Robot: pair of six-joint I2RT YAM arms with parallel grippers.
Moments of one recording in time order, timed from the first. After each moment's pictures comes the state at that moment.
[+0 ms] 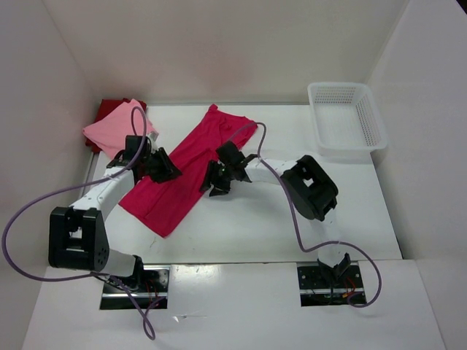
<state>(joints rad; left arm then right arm) -0.06 1.42 0.92 -0.36 0.37 -0.58 0.73 2.11 1.38 -0.18 -0.37 0.93</state>
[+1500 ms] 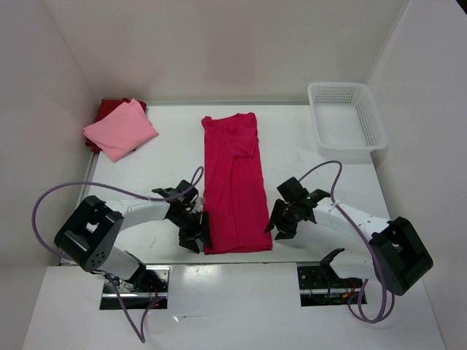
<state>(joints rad) -0.55 1.47 0.63 -0.55 0.56 -0.67 0.58 1.24 0.60 -0.60 -0.22 1.01</state>
